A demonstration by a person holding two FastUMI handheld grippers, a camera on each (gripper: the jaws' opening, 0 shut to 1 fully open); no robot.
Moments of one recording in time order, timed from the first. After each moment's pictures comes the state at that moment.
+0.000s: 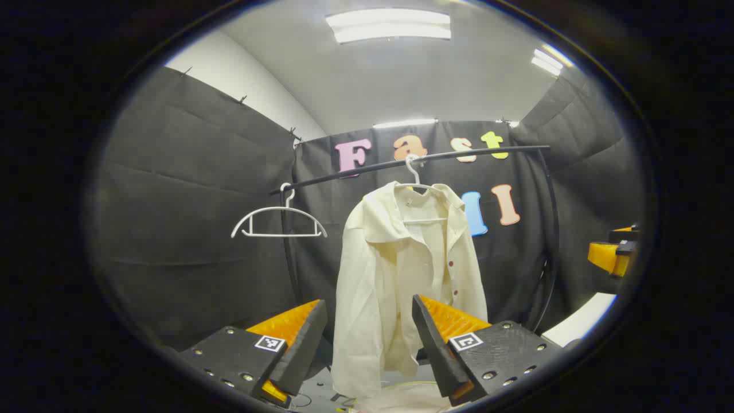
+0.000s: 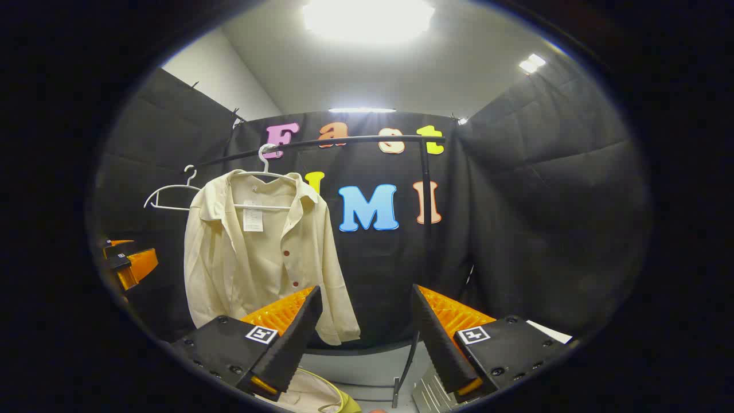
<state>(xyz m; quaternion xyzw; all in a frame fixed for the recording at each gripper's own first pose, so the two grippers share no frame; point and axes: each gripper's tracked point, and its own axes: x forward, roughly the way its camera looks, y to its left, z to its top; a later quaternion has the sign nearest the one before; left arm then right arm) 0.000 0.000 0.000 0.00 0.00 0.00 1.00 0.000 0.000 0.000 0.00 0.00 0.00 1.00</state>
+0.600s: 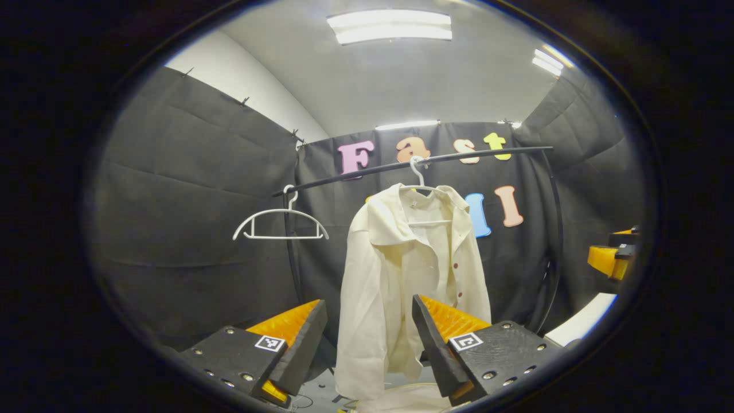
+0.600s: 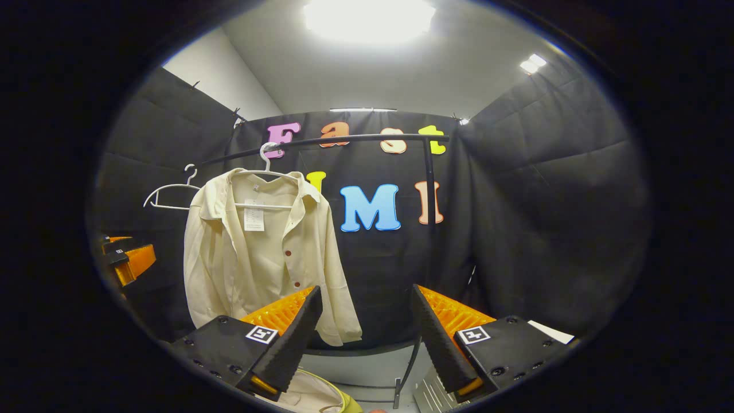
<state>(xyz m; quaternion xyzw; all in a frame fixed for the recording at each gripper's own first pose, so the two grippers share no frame) 0.008 0.006 0.002 0.00 -0.01 0.00 1.00 0.005 0.004 -0.002 0.00 0.00 0.00 1.00</state>
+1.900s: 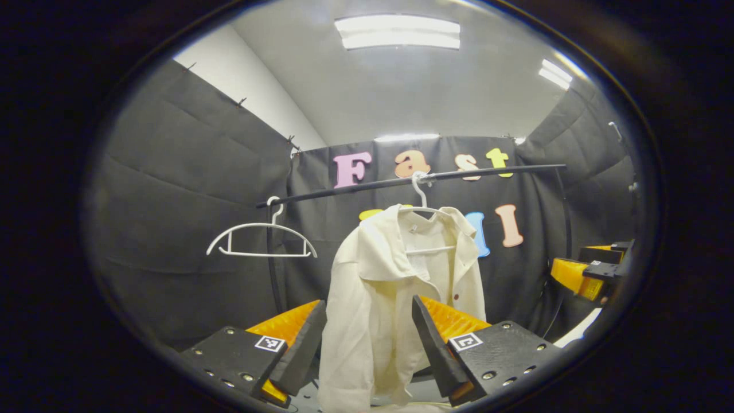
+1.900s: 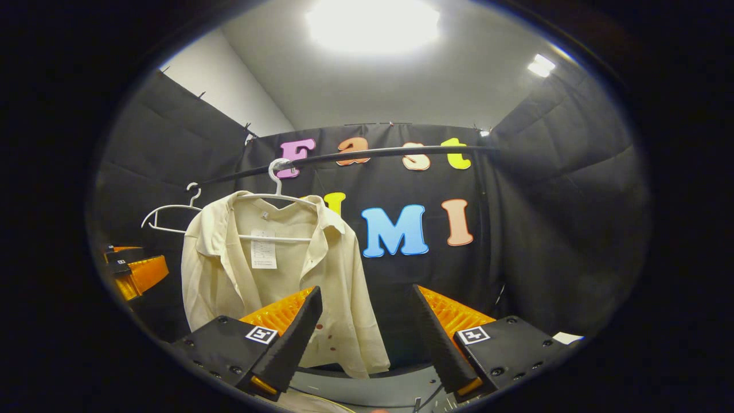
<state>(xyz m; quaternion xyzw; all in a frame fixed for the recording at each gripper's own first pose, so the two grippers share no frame) 0.096 -0.017 0.039 -0.02 -0.04 0.00 1.00 0.119 0.069 0.046 0.02 -0.06 0.06 1.00</state>
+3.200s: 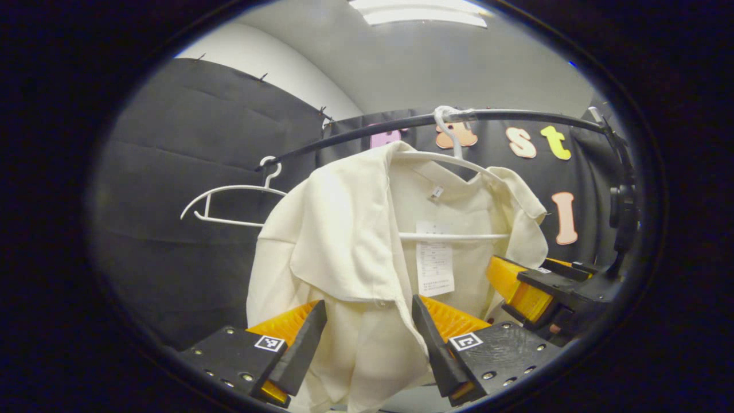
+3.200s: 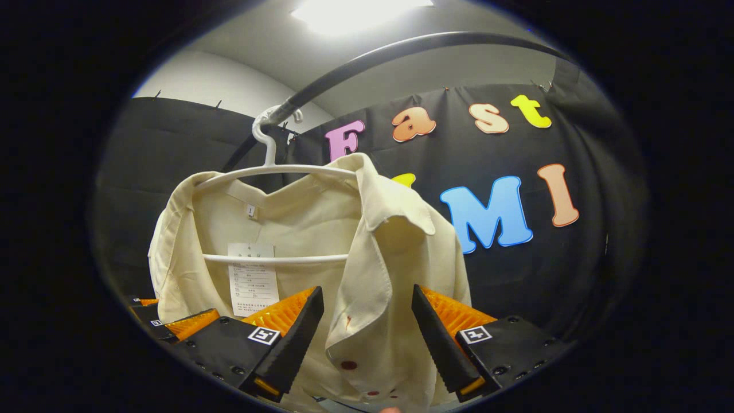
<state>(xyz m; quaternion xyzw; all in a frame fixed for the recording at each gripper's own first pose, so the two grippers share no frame) 0.259 -0.059 -0.011 -0.06 0.03 0.13 0.99 0.325 0.201 0.045 0.07 -0.03 0.25 0.97</state>
